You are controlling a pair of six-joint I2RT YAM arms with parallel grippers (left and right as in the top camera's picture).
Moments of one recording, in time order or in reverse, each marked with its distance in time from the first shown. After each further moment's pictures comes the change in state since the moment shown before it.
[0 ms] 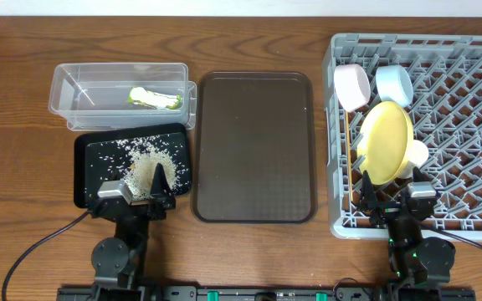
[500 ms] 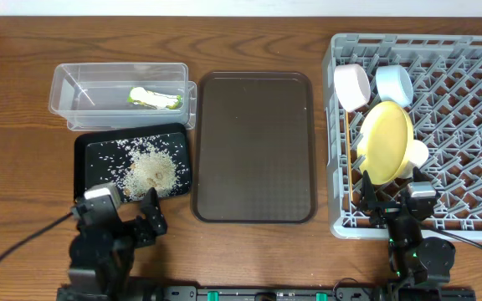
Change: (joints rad) left arm 0.000 0.191 0.484 -0.747 0.003 -0.066; right arm 0.000 0.000 0.000 0.001 0.000 0.000
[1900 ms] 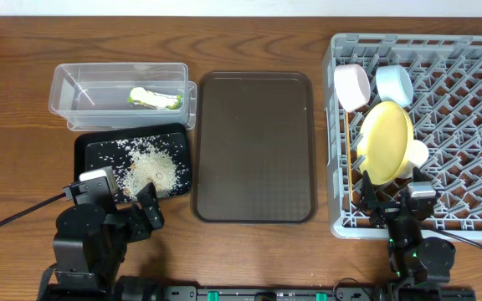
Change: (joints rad) left arm 0.000 0.276 0.294 -0.189 0.027 0.000; right arm 0.000 0.000 0.000 0.000 0.000 0.000
